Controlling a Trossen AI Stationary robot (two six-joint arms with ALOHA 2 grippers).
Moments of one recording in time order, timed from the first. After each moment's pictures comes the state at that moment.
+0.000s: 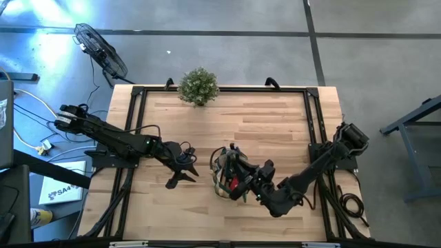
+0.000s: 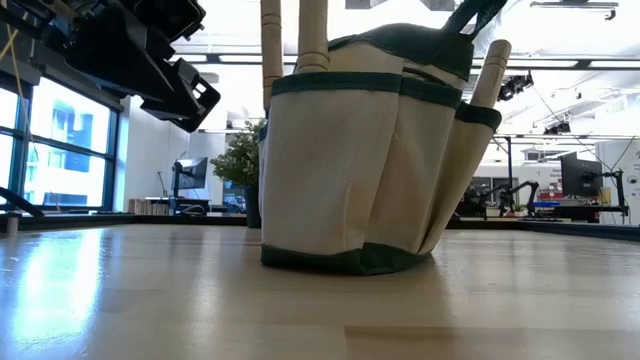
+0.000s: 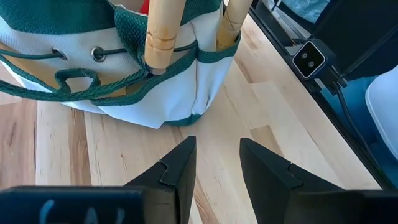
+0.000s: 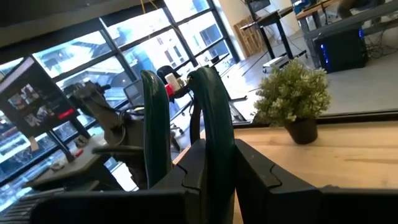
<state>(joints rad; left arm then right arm) -0.23 1.23 0.56 0.13 0.24 -0.08 0.66 1.76 1.28 0.56 1.48 0.50</state>
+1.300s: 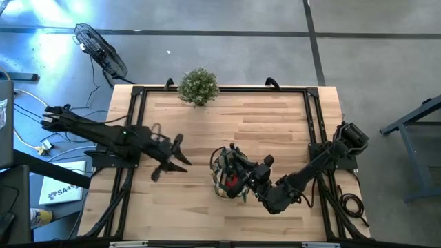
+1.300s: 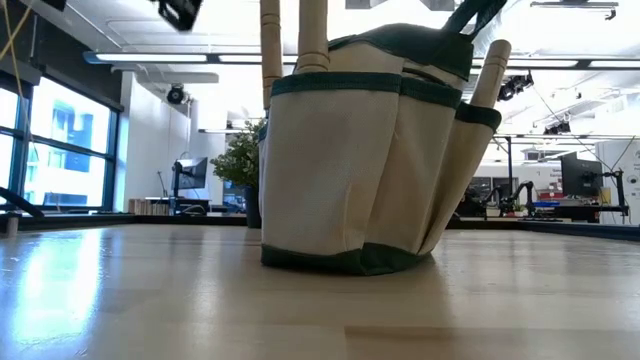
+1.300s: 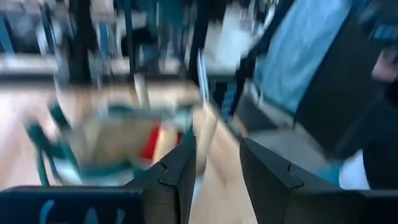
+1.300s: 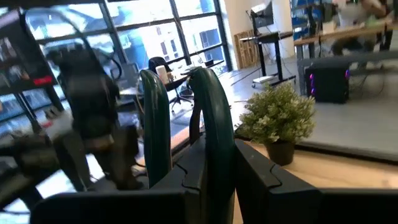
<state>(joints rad) -0.23 0.89 0.59 0.15 0.21 -0.14 0.64 1.76 1.28 0.54 1.47 0.28</state>
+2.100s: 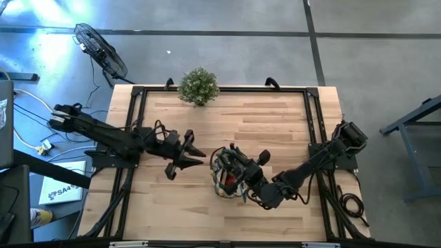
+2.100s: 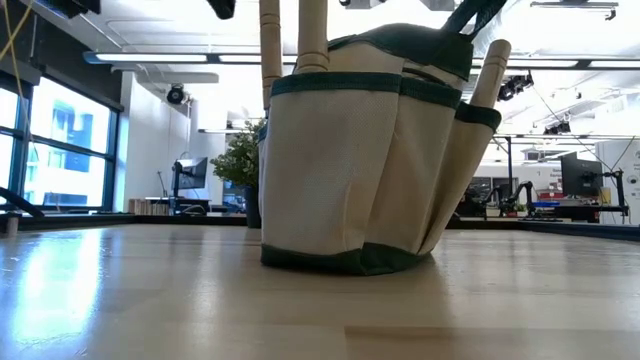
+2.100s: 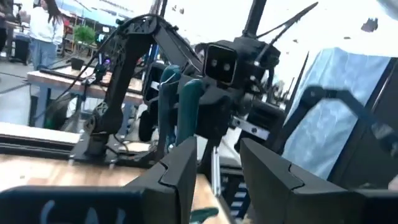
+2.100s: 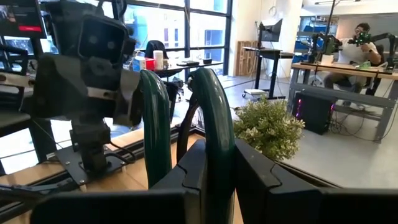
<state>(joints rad) -0.24 1.10 0.59 0.74 0.04 -0.30 0.59 1.76 1.28 0.45 1.41 0.08</state>
